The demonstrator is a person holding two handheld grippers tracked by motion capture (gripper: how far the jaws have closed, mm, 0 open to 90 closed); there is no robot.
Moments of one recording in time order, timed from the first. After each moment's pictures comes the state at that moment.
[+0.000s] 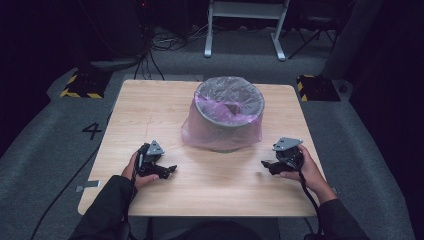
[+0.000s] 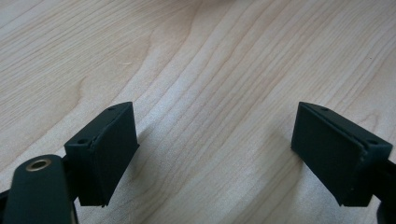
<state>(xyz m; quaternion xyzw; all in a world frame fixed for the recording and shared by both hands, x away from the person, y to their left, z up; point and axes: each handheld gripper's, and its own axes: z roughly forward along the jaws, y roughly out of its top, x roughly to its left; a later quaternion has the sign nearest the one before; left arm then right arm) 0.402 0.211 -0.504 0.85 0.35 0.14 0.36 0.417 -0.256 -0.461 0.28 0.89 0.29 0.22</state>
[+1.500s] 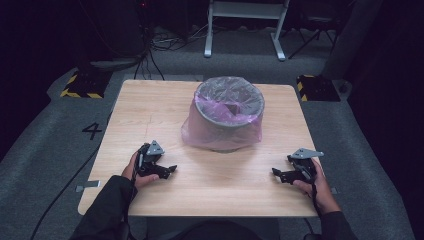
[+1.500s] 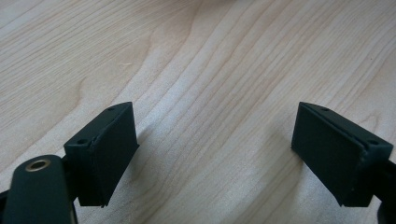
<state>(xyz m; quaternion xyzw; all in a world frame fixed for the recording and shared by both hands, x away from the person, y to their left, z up) 0.402 0.211 -0.504 0.85 0.35 0.14 0.36 0.399 -0.310 -0.504 0.40 0.83 0.36 0.18</state>
